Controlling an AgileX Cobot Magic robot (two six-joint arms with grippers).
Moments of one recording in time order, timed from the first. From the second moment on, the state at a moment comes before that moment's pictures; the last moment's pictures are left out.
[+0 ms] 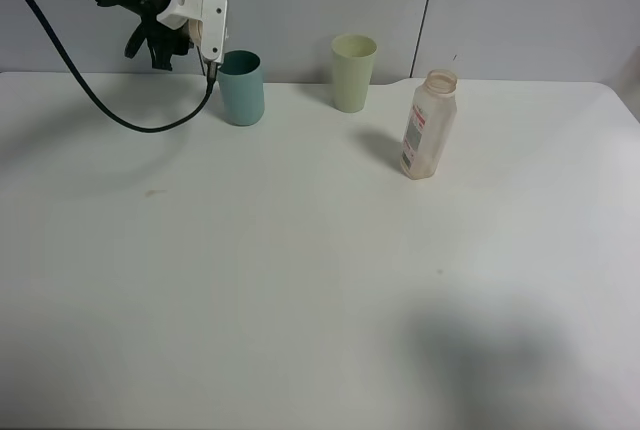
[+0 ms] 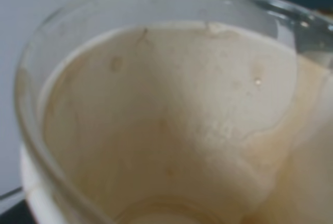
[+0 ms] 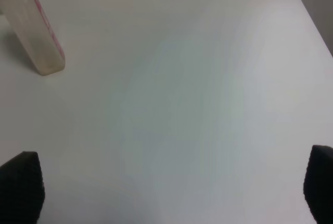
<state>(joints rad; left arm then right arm) -0.25 2.07 -1.54 0.67 0.21 0.87 0.01 0.00 -0.49 -0.09 1.06 0.10</state>
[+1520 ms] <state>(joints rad) -0.26 2.07 -1.54 0.68 0.16 0.34 0.01 0.00 -0.49 -0.09 1.06 0.10</state>
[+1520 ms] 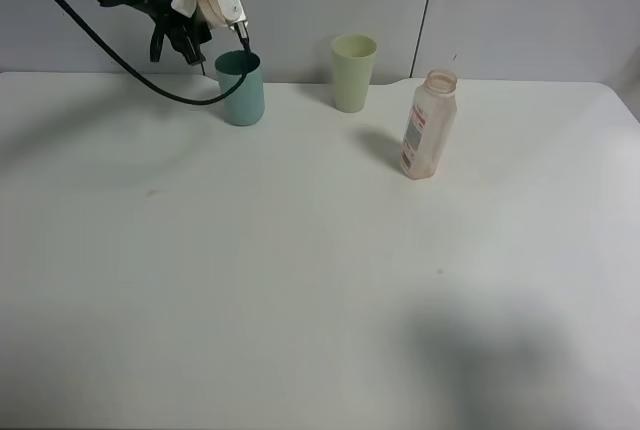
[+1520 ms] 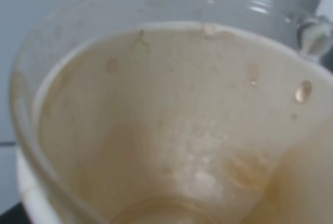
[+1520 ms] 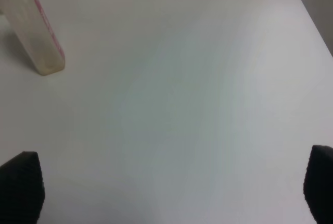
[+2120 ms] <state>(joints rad) -0.26 2.07 -1.54 0.68 0.13 -0.07 0.01 0.00 -0.49 -0.09 1.06 0.10</state>
